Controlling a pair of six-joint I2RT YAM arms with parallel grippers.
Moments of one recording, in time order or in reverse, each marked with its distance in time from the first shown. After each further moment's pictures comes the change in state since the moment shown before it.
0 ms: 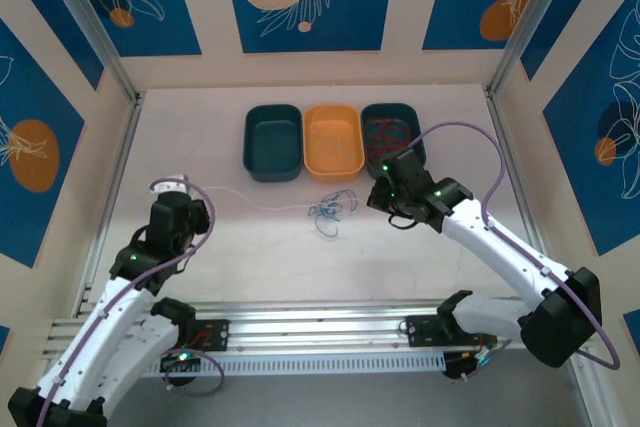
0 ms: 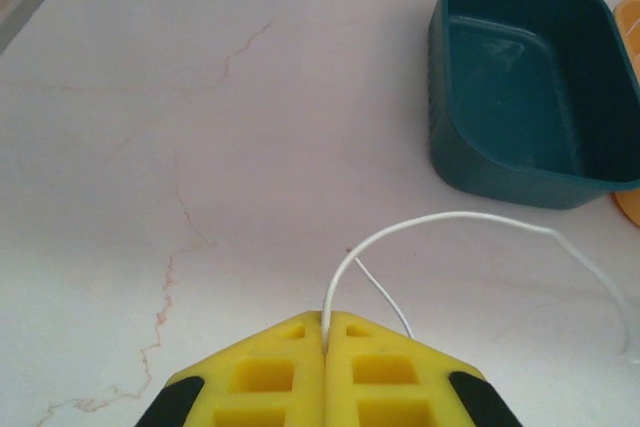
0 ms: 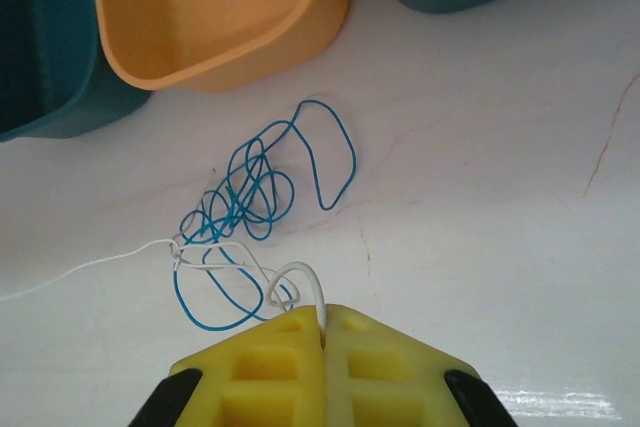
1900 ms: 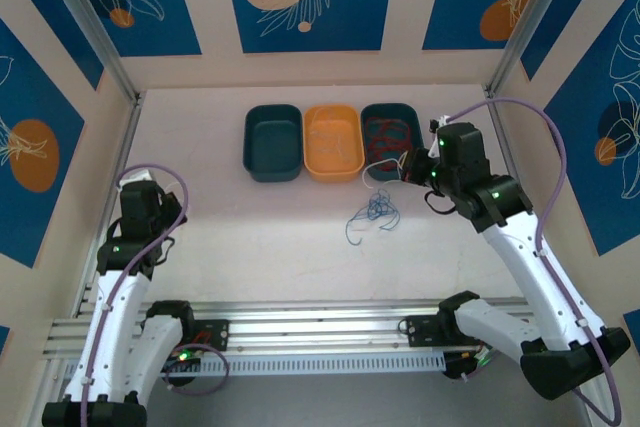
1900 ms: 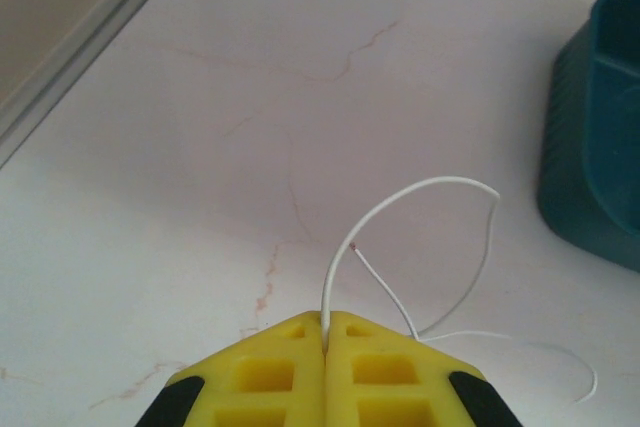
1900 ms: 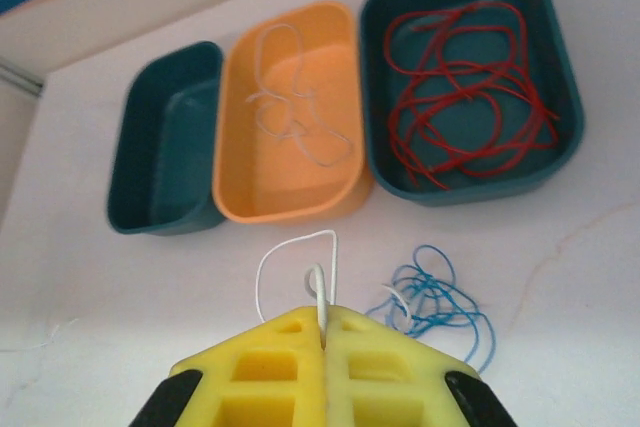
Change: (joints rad) left arm 0.355 0.053 0.082 -0.081 0.178 0.037; right arm -0.195 -0.153 0.226 -0.076 -0.074 -0.272
